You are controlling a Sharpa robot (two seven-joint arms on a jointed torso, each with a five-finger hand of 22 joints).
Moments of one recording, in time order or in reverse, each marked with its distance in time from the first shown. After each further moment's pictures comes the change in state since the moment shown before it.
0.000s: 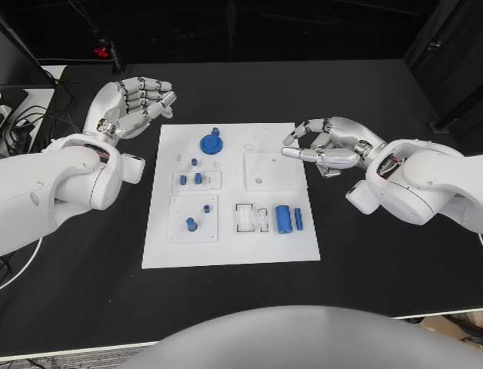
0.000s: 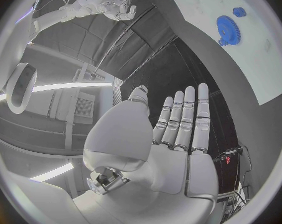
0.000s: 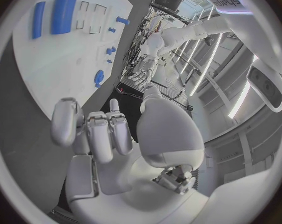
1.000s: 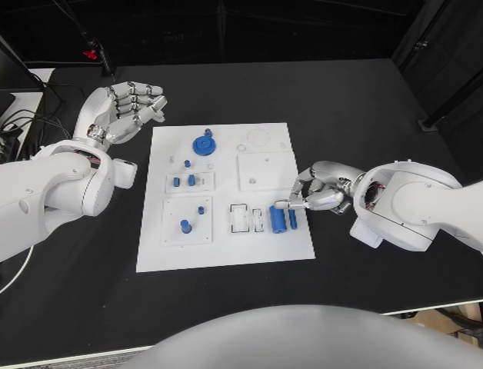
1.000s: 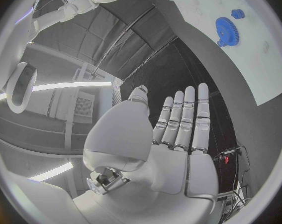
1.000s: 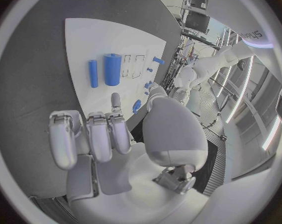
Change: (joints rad) left arm -0.006 -0.003 0.000 -0.001 0.000 0.002 -0.001; left_hand 0.000 0.000 0.000 0.000 0.000 0.000 0.000 0.000 0.000 0.000 0.000 0.000 0.000 0.000 0.000 0.000 0.000 0.000 0.000 0.000 0.000 0.000; right arm -0.018 -0.013 -0.035 0.159 -0.284 0.083 -0.561; right_hand -0.075 -0.053 0.051 0.003 0.046 0.177 0.020 0.042 -0.054 -0.002 0.019 0.000 0.000 -0.002 0.009 0.000 0.000 -0.038 0.038 0.022 0.169 0.000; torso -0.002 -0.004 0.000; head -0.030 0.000
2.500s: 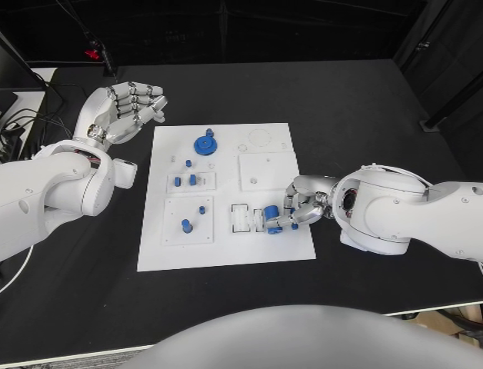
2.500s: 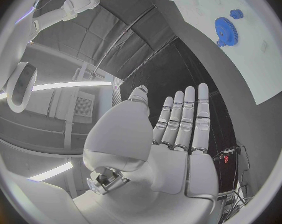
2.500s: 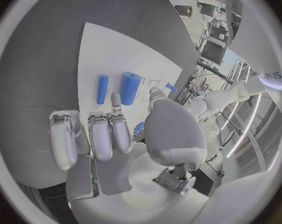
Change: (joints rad) left arm 0.000 -0.010 0.000 0.006 0.000 0.004 -0.001; left_hand 0.000 0.000 0.000 0.000 0.000 0.000 0.000 0.000 0.000 0.000 0.000 0.000 0.000 0.000 0.000 0.000 -0.001 0.000 0.000 0.000 0.000 0.000; right arm -0.018 0.126 0.000 -0.040 -0.224 0.169 -0.164; right_hand -0.048 0.028 0.008 -0.003 -0.076 0.044 -0.002 -0.031 -0.023 0.000 -0.008 0.000 0.000 0.000 0.000 0.000 0.000 0.000 0.000 0.000 0.000 0.000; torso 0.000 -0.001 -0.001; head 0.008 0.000
